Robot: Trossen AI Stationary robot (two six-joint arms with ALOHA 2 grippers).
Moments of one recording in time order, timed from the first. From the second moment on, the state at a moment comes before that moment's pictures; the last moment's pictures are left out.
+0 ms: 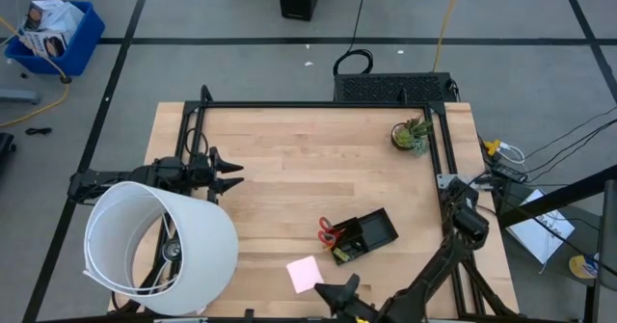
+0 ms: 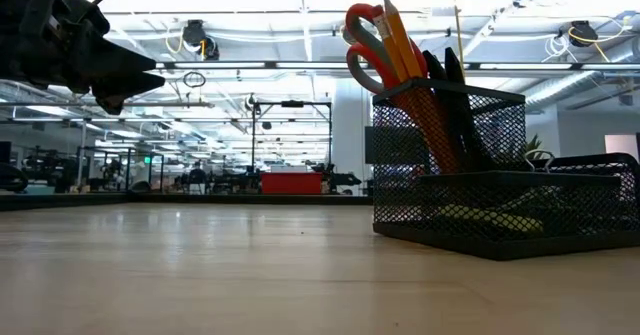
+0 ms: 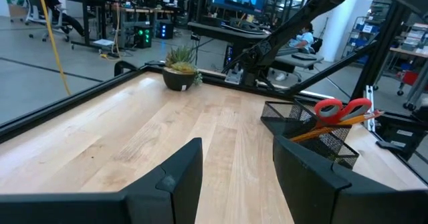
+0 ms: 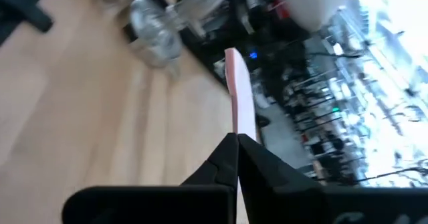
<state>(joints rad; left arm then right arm) 0.03 0.07 0.03 0.00 -0.08 -0.18 0.88 2.22 1.84 -0.52 1.29 -0.13</state>
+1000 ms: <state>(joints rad) 0.03 0.07 0.03 0.00 -0.08 -0.18 1.07 2.15 1.74 -1.22 1.26 0.61</state>
